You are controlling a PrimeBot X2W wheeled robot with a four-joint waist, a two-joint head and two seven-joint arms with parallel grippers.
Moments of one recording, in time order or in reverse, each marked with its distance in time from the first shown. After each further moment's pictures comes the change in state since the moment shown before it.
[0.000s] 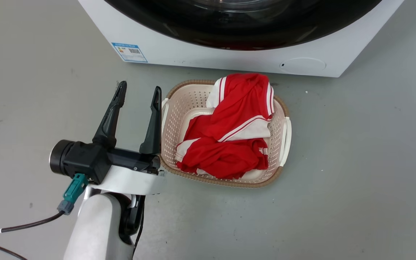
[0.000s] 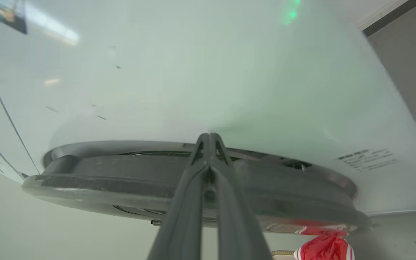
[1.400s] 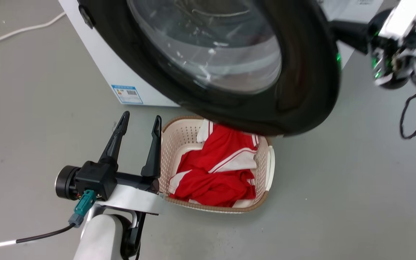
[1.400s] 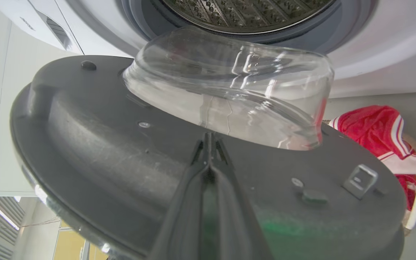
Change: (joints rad) left arm 0.076 0.000 0.006 0.062 0.024 0.005 0.000; right arm 0.400 0.066 -0.020 -0.292 0.147 0.000 0.505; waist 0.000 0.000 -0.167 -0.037
